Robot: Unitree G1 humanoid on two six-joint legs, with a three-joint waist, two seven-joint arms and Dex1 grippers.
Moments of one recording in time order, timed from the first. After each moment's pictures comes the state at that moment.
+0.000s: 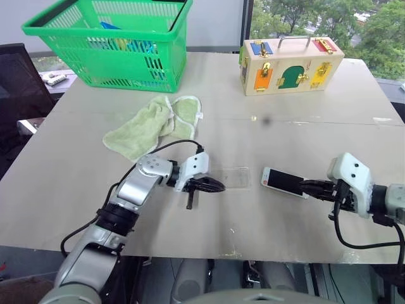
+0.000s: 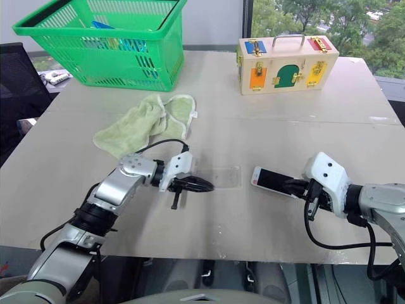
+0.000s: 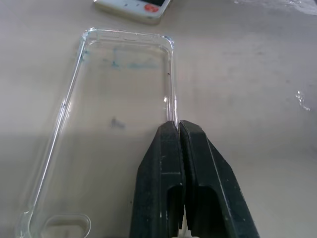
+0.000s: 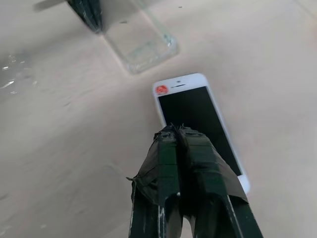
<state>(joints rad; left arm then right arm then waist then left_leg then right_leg) -0.55 0.54 -0.36 0.17 -0.16 0.23 -1.32 0.04 -0.89 -0.26 -0.75 0.47 0.89 0.86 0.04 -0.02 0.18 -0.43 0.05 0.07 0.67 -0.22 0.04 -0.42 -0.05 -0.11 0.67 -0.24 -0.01</state>
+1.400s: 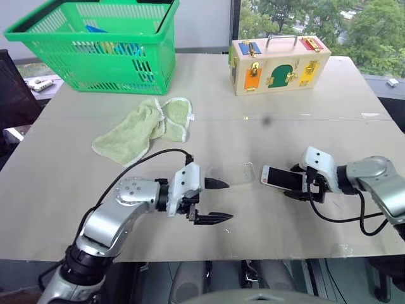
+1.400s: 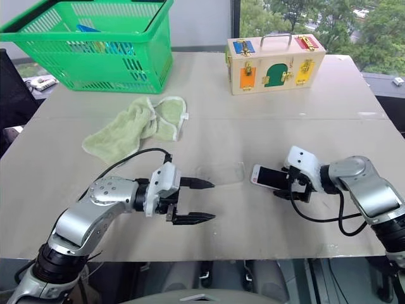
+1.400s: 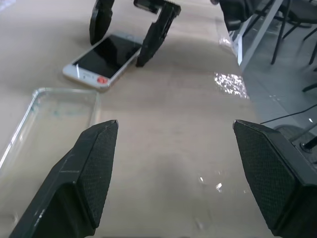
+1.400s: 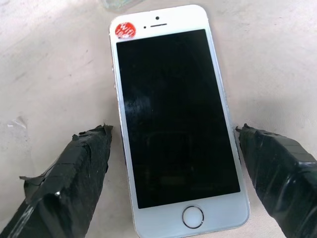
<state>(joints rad) -0.15 0.68 -0.15 -0.47 -0.42 0.51 -1.11 -0.37 -0.90 0.25 -0.15 0.19 0.61 1.05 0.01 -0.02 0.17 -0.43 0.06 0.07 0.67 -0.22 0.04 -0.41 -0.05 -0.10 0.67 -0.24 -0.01</state>
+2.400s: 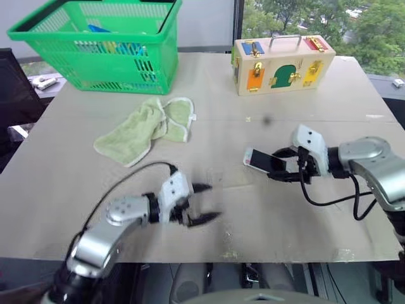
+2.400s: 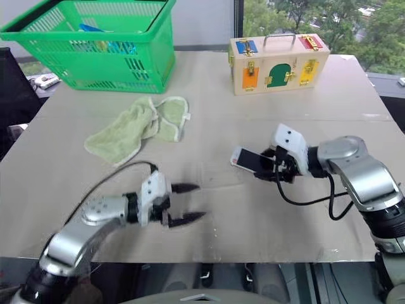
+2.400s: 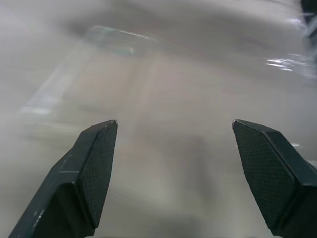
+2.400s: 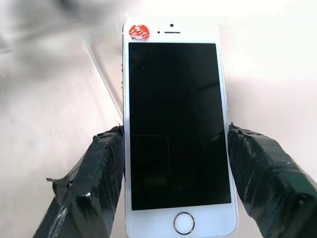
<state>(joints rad) -0.11 0.72 -0.06 -0.30 -0.40 0.40 -1.00 -0.58 -0.77 0.24 -0.31 0.30 0.80 1.08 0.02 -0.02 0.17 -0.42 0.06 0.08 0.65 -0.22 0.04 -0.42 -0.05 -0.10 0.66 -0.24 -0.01</state>
